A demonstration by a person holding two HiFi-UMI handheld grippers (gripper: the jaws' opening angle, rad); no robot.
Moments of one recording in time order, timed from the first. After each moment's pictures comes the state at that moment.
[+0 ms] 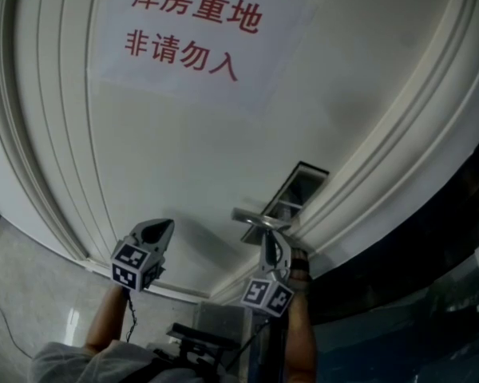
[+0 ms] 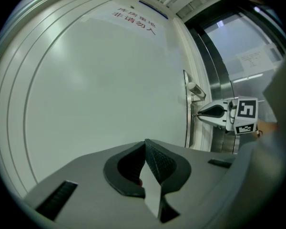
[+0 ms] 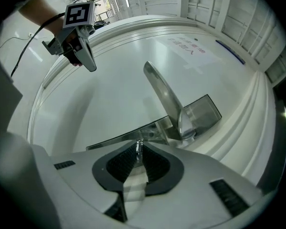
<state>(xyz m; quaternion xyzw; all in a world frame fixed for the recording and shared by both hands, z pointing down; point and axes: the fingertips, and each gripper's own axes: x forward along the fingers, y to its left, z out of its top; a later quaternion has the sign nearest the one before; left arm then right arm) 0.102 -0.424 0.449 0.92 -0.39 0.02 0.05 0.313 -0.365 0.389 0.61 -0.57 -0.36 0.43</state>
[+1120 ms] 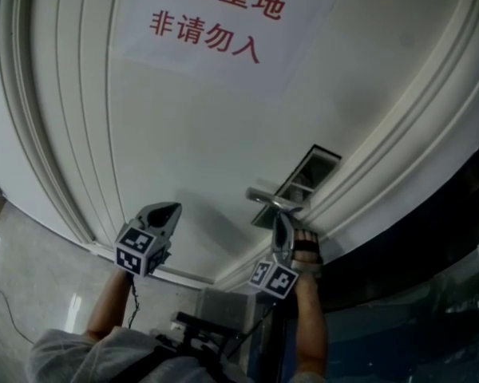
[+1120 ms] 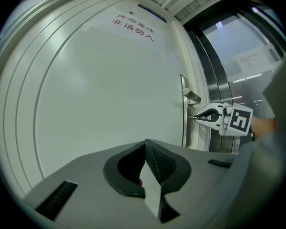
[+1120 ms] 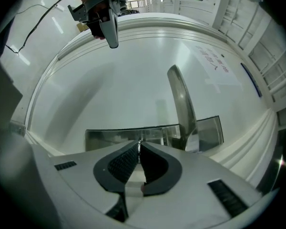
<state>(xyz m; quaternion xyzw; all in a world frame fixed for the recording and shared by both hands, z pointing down) 0.087 -0.406 0.442 0.92 -0.40 0.01 0.05 0.312 -0.366 0.395 0.55 -0.48 -0.43 0.53</state>
